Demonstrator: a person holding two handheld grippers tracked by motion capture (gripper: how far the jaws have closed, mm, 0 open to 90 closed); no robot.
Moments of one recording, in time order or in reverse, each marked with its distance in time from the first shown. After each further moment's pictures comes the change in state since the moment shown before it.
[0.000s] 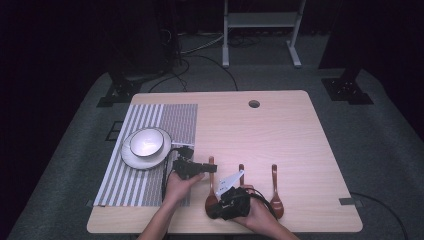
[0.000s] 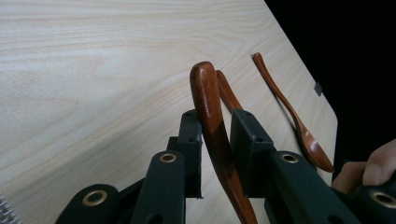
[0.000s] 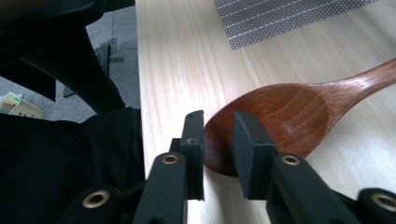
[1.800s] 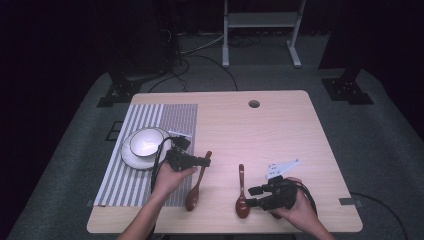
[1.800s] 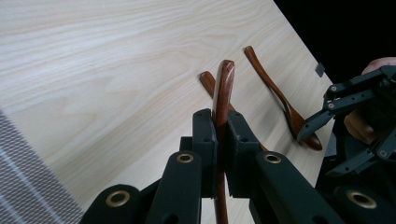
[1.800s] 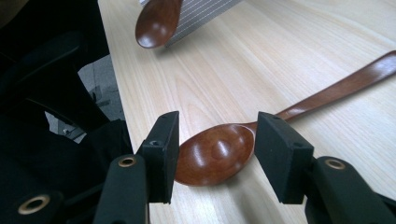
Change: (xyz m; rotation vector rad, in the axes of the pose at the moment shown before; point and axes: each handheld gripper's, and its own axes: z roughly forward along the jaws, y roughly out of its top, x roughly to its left) left arm -0.030 0.032 -0.039 0.097 0.084 0.096; right arm -0.023 -0.056 -0.105 -0.156 -0.101 0.206
